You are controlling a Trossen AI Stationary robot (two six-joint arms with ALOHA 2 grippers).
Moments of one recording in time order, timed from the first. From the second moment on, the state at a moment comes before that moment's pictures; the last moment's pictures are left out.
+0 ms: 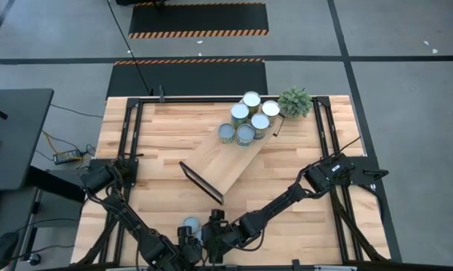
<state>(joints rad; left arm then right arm) -0.90 2.03 1.41 -0.52 -0.40 -0.91 0.53 2.42 1.86 -0.25 0.37 0.47</state>
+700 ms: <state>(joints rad) -0.91 1.87 1.41 -0.73 -0.40 -0.86 0.56 2.31 1.86 -0.45 0.33 0.48</state>
